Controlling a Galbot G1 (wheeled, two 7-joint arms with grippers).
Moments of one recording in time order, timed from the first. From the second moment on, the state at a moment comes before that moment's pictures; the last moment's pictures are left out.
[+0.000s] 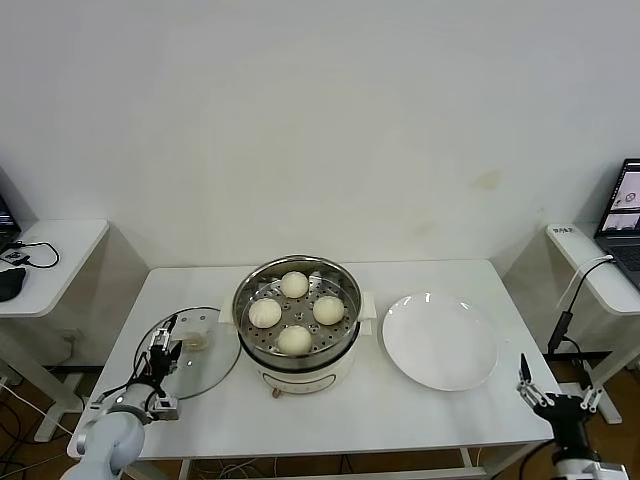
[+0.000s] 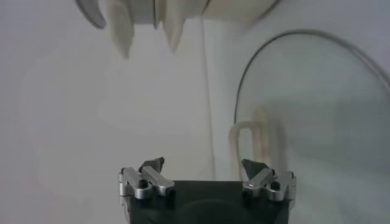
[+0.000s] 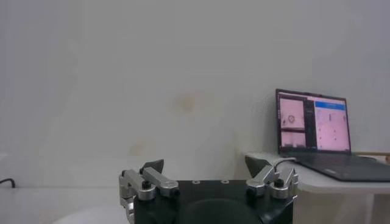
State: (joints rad) left arm 1.16 -1.07 -0.49 -1.41 1.16 -0.05 -0.05; right arm -1.64 1.51 0.99 2.00 0.20 0.15 -0.17
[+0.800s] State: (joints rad) left arm 1.01 -1.10 -0.45 -1.26 1.13 -0.04 -0.05; right arm -1.65 1.53 0.99 1.98 0.18 0.15 -0.18
